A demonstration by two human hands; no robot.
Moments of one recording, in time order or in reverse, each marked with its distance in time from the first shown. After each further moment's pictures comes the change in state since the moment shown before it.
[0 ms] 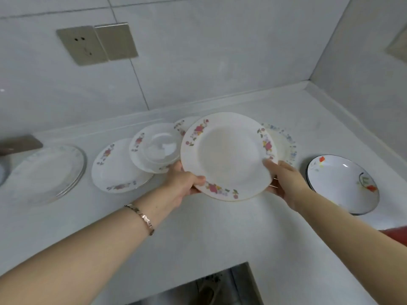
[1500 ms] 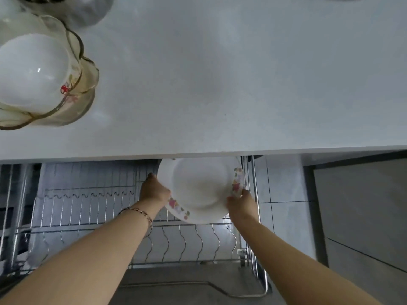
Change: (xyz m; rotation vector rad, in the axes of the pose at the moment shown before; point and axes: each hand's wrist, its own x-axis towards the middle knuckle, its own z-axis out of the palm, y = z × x) left_hand -0.078 -0.459 -0.491 0.639 0.398 -0.480; right_hand -0.208 0.519 0.395 -0.895 -0.040 0.379
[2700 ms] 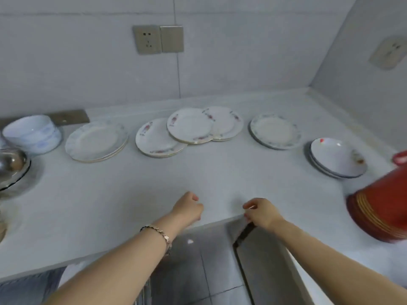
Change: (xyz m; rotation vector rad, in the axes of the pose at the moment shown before) left_hand -0.298 0.353 0.081 -0.095 -0.265 0.531; right_hand -0.037 0.036 -0.470 -0.048 0.123 -0.388
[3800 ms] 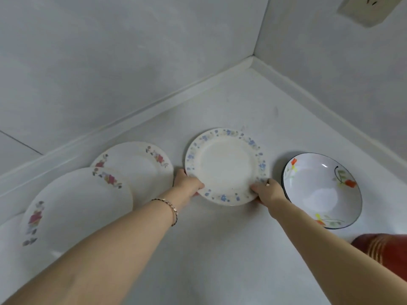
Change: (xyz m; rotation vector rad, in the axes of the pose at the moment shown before) left_hand 0.346 0.289 0.132 -0.273 -0.146 -0.106; right_hand 0.320 0.049 -0.211 0.777 0.422 0.549
